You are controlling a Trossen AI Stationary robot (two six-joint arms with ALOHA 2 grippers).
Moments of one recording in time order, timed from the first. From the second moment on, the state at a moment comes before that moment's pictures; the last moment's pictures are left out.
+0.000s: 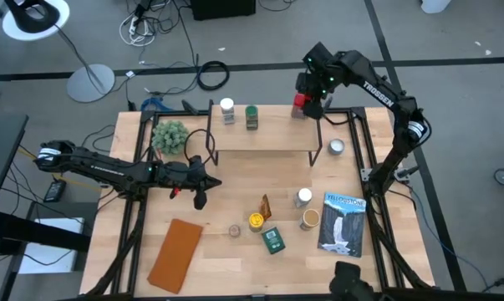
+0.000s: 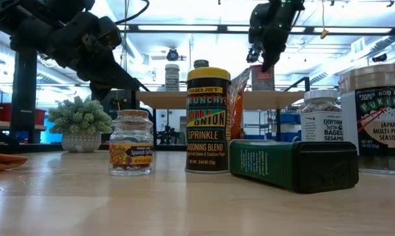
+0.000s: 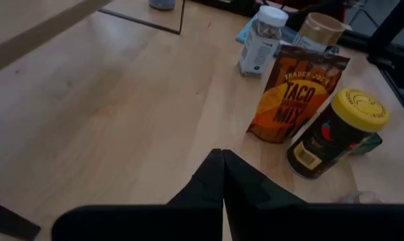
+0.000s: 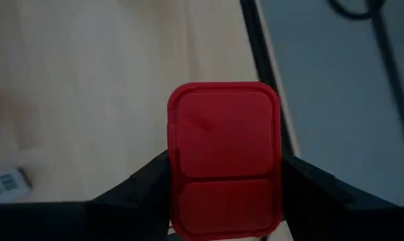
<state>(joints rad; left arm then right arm) -0.07 1.03 0.37 0.23 -0.15 -0.32 -0.78 1.68 1.81 -1.31 -0.15 -0.52</state>
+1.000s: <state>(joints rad) -0.07 1.03 0.37 0.23 -0.15 -0.24 -0.80 1.58 1.59 -1.16 -0.13 -0.60</state>
